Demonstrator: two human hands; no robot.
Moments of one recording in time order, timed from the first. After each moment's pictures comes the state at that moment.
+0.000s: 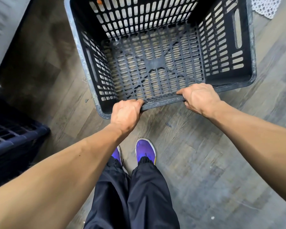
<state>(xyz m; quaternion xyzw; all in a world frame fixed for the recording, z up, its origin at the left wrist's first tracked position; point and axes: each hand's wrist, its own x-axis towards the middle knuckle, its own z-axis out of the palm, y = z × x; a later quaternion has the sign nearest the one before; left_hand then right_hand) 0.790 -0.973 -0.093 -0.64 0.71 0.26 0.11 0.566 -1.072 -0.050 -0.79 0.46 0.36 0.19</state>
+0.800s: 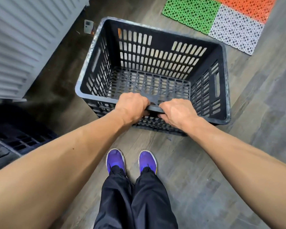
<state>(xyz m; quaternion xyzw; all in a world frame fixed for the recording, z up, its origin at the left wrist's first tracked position) 0.817 -1.053 0.029 -0.57 0.76 0.25 0.19 0.647 -1.069 0.042 -0.84 0.42 0.27 0.21</state>
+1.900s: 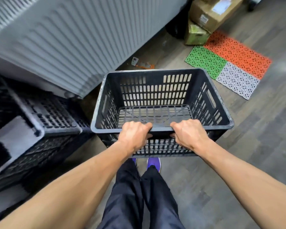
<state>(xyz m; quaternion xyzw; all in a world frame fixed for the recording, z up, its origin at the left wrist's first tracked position) 0.850 -0.917 0.251 -0.67 0.70 0.21 0.11 0.660 -1.006 0.265 -0.91 0.33 0.22 0.09</state>
